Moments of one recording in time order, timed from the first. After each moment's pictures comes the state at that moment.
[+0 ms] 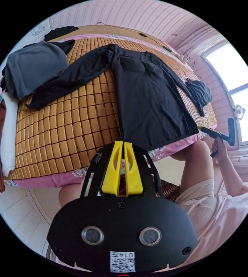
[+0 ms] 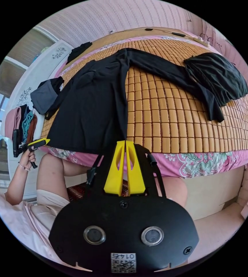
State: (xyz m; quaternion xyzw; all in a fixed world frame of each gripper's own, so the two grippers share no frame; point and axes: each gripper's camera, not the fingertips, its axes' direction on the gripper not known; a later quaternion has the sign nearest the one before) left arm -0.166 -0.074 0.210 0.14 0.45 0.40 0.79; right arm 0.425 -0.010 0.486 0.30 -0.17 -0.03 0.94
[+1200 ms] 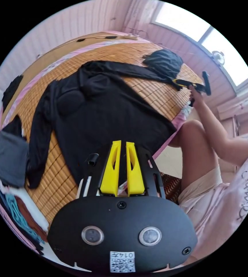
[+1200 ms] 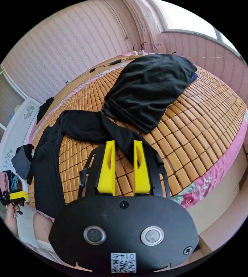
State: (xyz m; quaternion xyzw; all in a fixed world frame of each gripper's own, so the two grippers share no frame) left arm 0.036 0.038 0.099 0.24 0.36 0.59 0.68; right arm 0.725 0.039 0.542 0.44 -0.16 0.18 0.87
